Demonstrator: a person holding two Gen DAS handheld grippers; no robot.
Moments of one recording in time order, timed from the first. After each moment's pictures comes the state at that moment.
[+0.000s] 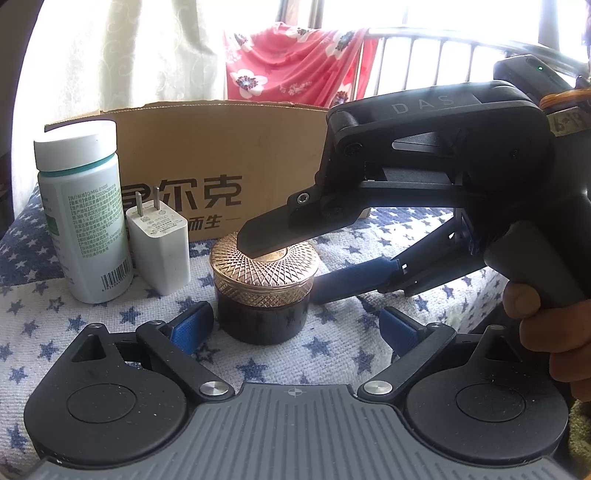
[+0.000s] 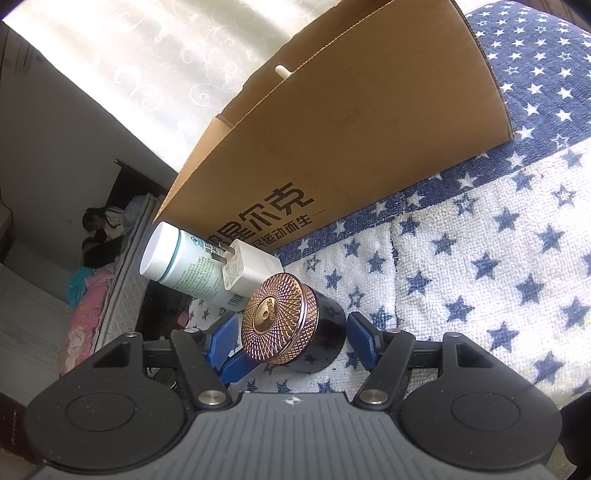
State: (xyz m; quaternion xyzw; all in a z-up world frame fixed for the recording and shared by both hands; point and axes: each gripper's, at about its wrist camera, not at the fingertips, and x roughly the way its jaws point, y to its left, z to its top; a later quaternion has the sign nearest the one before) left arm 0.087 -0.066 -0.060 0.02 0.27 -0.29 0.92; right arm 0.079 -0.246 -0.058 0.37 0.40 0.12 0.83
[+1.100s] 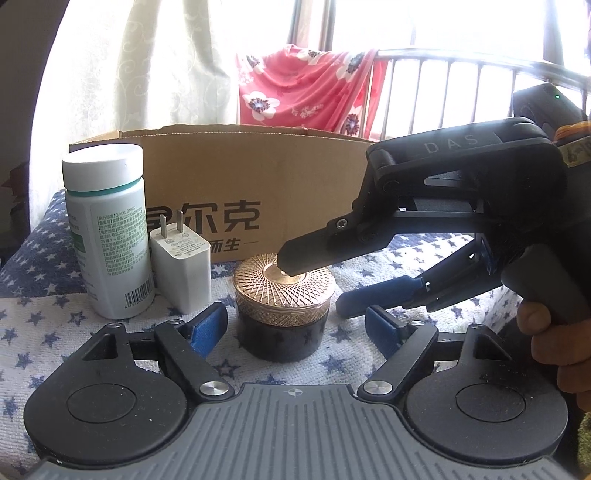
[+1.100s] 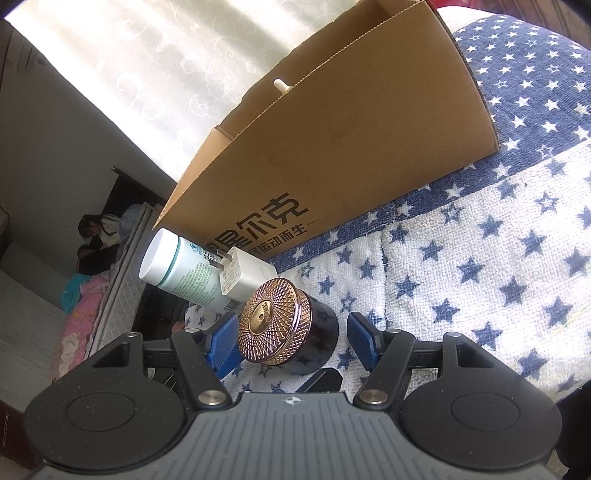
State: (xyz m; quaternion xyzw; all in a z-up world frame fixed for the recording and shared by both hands) left arm 0.086 -0.063 -0.055 0.01 0.24 -0.27 0.93; right arm 0.071 -0.250 -0.054 0.36 0.38 0.11 0.84
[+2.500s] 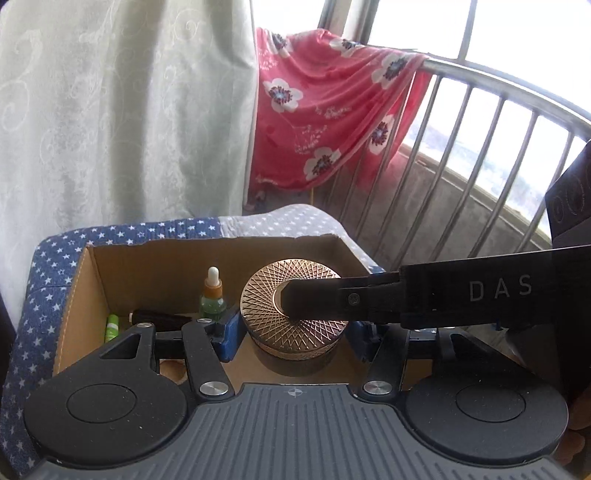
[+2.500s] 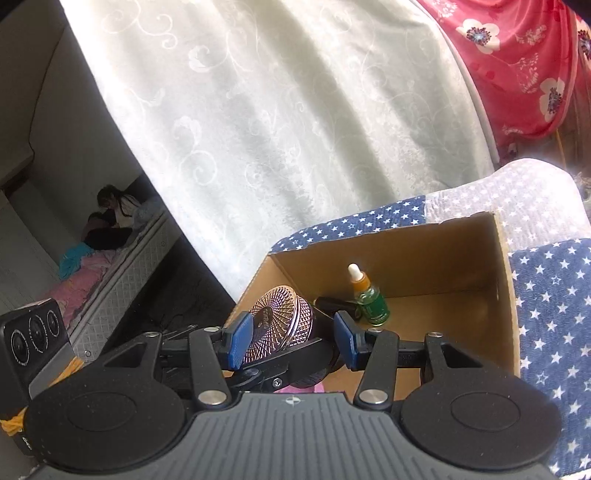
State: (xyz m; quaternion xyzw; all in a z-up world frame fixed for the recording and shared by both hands) left arm 0.282 -0.100 0.084 -0.04 0.34 -0.25 0.91; right arm 0.228 -0.309 0.087 0.23 0.36 0.16 0.89
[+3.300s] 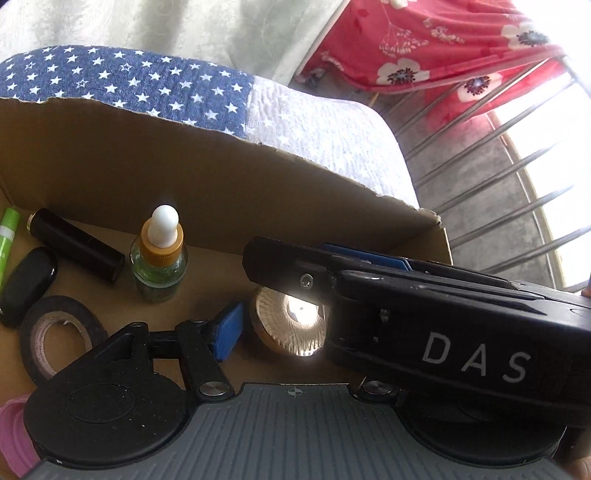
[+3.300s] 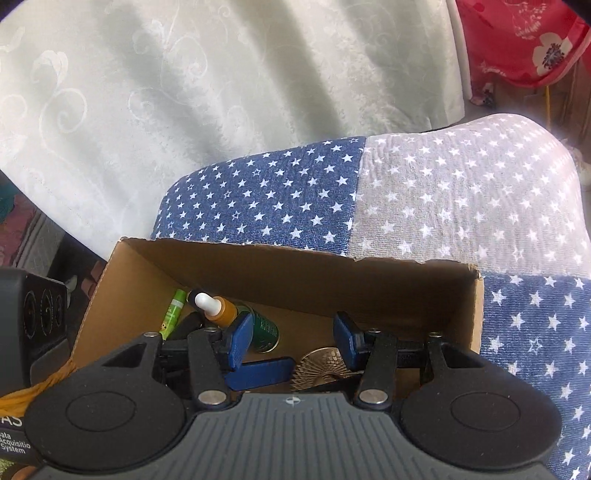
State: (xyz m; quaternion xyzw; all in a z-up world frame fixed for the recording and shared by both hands) left arm 0.408 -0.129 0.006 -0.18 0.54 -0.17 0.80; right arm 0.364 -0.338 0.024 0.16 0.49 0.12 0.85
